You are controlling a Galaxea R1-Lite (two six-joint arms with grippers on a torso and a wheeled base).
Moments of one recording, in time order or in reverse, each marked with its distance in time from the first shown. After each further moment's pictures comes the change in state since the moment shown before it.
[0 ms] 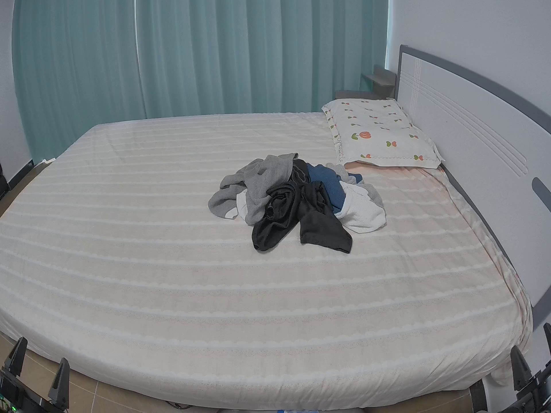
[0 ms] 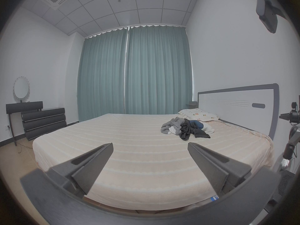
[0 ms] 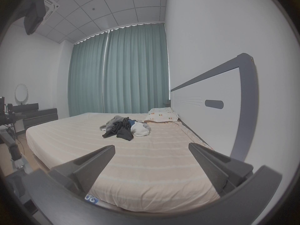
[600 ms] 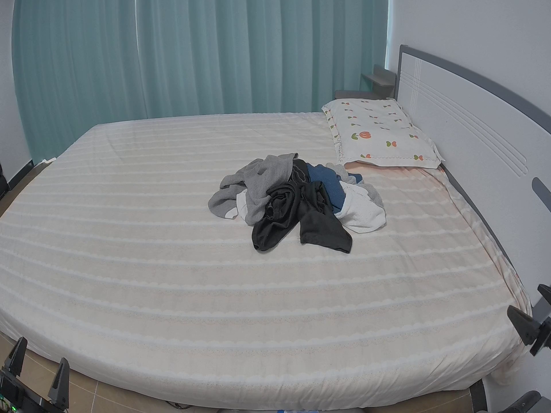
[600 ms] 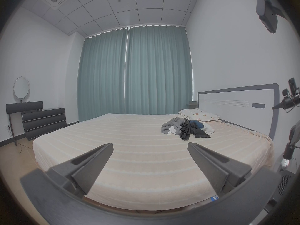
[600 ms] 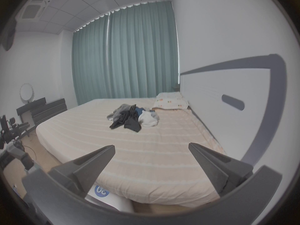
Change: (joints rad) left arm 0.000 0.000 0.000 0.000 0.000 0.000; right arm 0.042 0.647 -0.215 -0.125 0.067 0.009
